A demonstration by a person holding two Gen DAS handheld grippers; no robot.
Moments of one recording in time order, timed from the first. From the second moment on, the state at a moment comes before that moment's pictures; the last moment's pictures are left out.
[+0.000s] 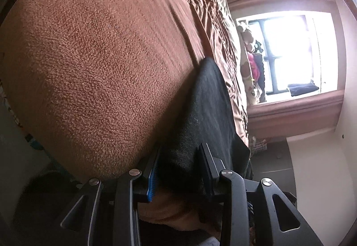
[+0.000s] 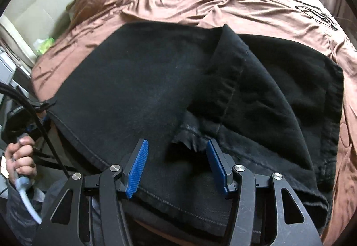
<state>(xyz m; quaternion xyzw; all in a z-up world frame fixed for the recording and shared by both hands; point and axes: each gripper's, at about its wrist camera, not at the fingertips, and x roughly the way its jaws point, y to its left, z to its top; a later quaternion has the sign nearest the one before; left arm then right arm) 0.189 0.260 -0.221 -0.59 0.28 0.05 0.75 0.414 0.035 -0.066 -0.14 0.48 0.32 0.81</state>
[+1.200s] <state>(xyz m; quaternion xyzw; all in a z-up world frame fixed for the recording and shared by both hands) 0.206 0.249 -0.203 -0.55 0.30 0.08 0.77 0.501 -0.071 0.007 -0.06 0.41 0.22 0.88</state>
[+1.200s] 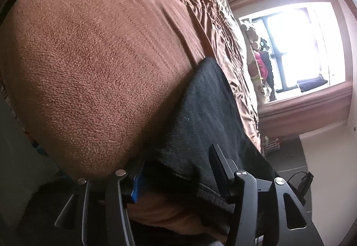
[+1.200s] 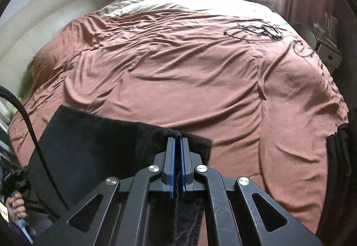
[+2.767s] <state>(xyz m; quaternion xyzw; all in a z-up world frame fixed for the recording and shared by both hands) 0.209 0.247 -0.200 -0.54 0.32 0.06 0.78 0.468 -0.093 -0.056 0.01 0.52 0.17 0.84</state>
